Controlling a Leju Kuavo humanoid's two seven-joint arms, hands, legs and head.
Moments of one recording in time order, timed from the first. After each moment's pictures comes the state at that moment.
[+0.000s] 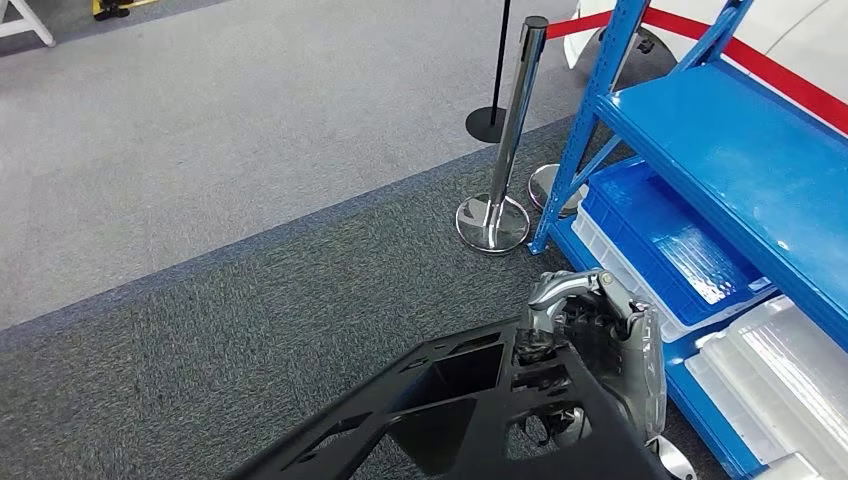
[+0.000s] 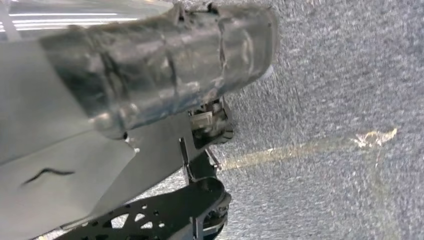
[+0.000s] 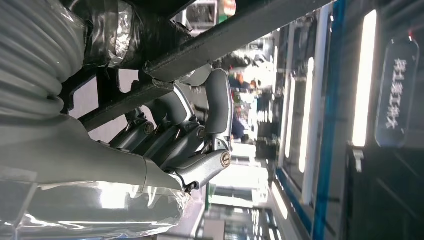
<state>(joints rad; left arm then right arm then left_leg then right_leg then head) -0.11 0.01 -0.89 -0.20 1.11 0.40 -0.48 -0.04 -0.25 0.65 -2.18 0.47 -0.70 -0.04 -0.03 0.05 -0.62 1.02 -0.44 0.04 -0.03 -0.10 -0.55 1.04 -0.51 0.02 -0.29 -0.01</state>
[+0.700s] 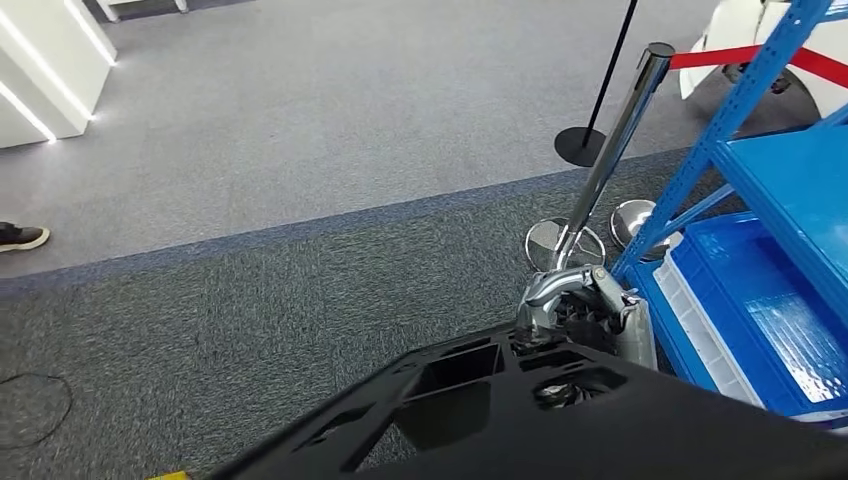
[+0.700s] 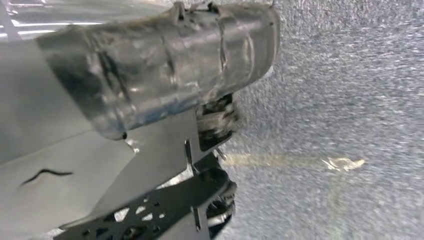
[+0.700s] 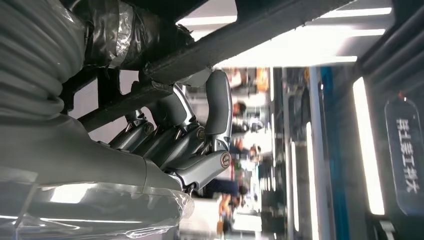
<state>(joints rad) -0.11 0.00 -0.89 -0.20 1.10 0.40 -0.49 -0.04 -0.26 0.65 -2.18 0.36 -0.69 -0.08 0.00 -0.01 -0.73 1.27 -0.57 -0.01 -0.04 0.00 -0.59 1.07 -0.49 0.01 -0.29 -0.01</state>
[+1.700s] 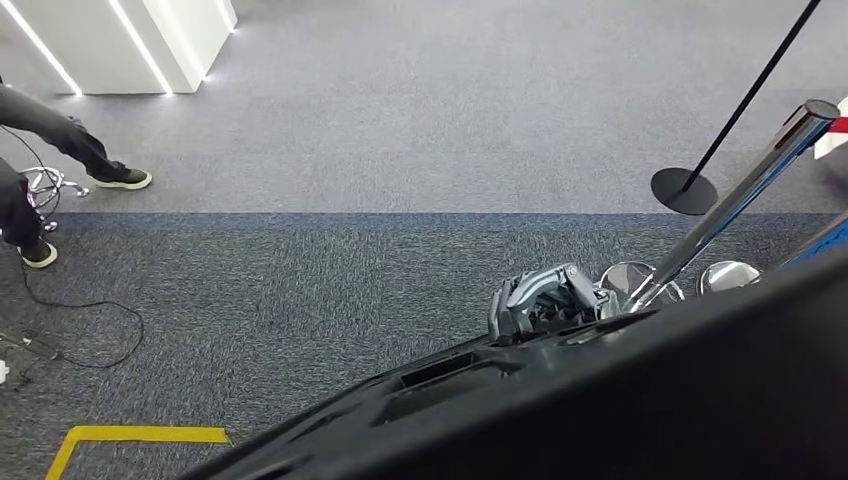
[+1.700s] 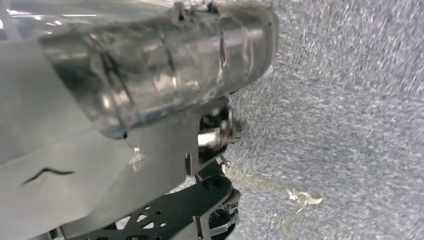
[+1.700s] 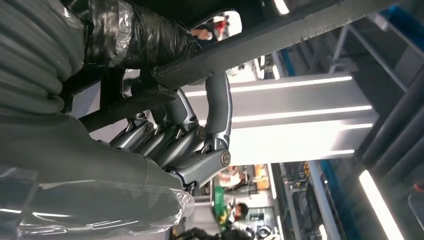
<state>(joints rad) -0.11 0.00 -0.89 -0.20 1.11 0.42 -0.49 -0.05 -0.27 0.65 -2.18 0.10 -0.61 -0.21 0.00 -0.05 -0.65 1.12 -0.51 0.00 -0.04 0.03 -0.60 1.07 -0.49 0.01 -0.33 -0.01</state>
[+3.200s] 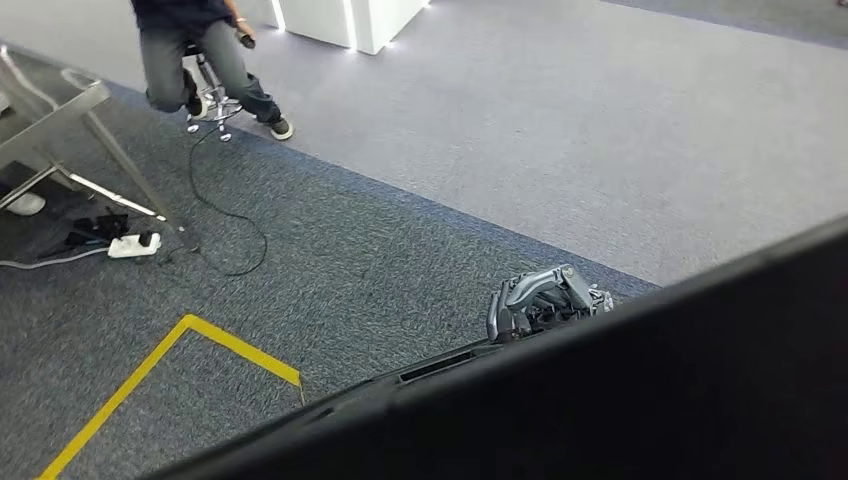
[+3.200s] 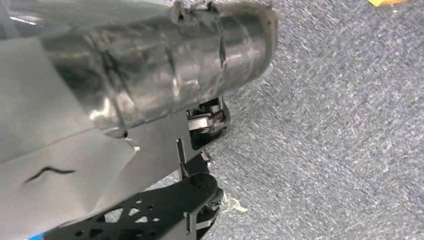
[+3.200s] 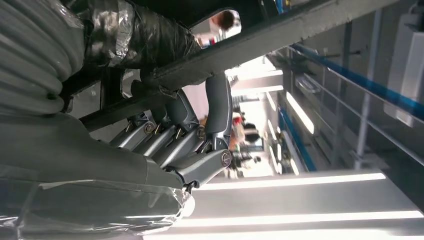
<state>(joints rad) -0.12 -0.02 -0.89 -0.20 1.13 0.41 -0.50 -0.02 -0.27 0.65 -2.18 0.07 -0.67 -0.24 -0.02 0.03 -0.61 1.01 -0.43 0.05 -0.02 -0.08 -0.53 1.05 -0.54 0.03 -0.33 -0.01</state>
